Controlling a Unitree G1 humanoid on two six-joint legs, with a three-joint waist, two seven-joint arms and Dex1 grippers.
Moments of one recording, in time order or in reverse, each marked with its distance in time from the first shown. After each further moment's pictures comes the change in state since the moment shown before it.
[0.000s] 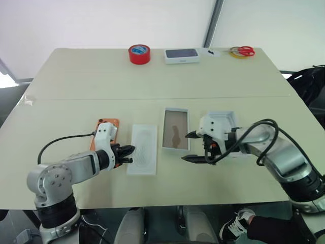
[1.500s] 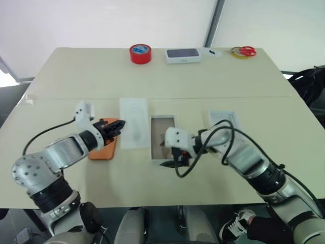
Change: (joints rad) left arm -0.186 -0.098 0.240 0.169 -0.446 -0.070 0.387; right arm -0.114 0.162 0.107 0.080 -0.186 -0.119 0.028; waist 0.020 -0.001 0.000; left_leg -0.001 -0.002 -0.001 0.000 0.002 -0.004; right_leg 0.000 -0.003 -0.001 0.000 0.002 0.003
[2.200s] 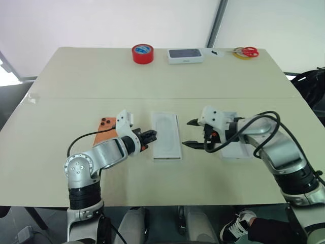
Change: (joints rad) left arm 0.085 -0.028 -0.447 0.067 -0.259 -0.341 0.365; right arm 0.088 -0.094 -0.200 0.019 0.049 -0.017 -0.020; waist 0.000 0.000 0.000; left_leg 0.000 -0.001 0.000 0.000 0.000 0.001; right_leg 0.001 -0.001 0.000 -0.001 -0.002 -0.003
